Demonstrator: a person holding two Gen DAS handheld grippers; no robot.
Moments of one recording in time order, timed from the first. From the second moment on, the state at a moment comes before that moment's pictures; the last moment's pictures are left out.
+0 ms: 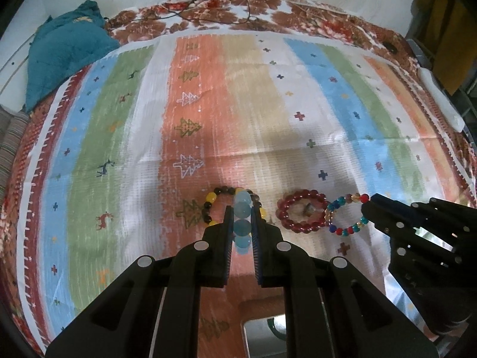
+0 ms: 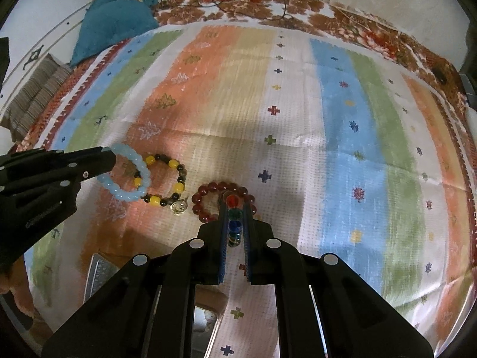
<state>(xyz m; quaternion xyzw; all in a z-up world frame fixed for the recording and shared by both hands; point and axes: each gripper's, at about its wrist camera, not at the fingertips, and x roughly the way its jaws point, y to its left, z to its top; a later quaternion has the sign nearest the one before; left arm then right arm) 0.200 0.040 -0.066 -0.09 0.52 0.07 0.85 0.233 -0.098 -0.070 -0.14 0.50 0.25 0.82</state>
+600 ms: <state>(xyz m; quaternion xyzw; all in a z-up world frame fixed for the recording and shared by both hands) 0.161 0.019 -0.032 -0.08 0.48 0.05 0.87 0.198 -0.106 -0.038 -0.12 0.45 0.27 0.84</state>
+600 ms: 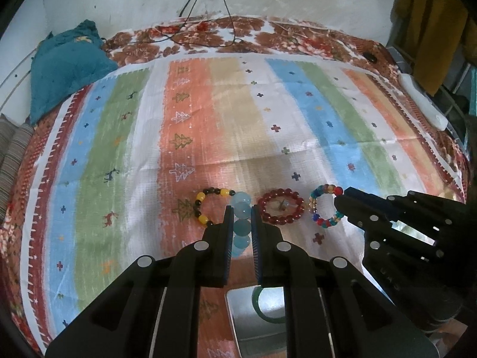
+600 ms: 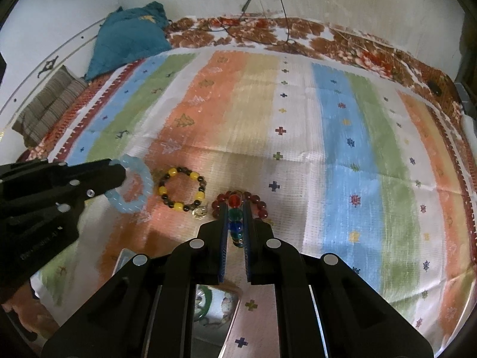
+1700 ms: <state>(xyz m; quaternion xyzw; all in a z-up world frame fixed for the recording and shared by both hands) 0.104 -0.002 -0.006 -0.07 0.43 0.01 0.90 0.131 -0.123 -0.007 -0.11 0.41 0.31 0.85</state>
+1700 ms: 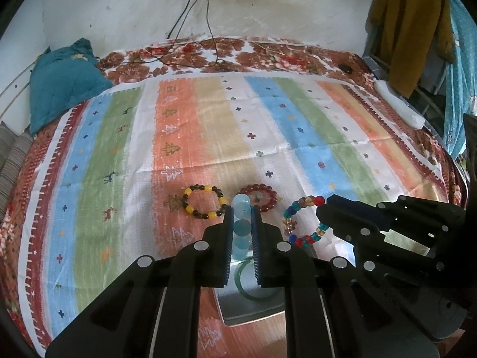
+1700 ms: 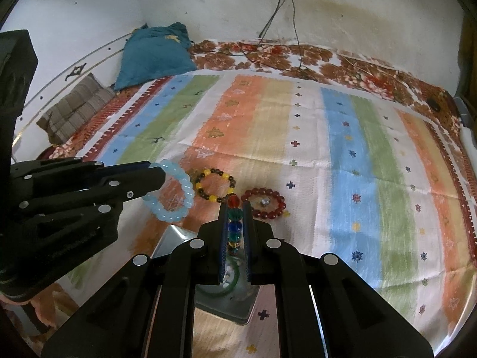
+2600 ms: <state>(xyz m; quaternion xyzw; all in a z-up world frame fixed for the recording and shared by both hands) 0.069 -0.001 -0.010 -0.08 0.43 0.03 0.90 0.115 -0.143 -0.020 -0.11 0.43 0.27 0.85</state>
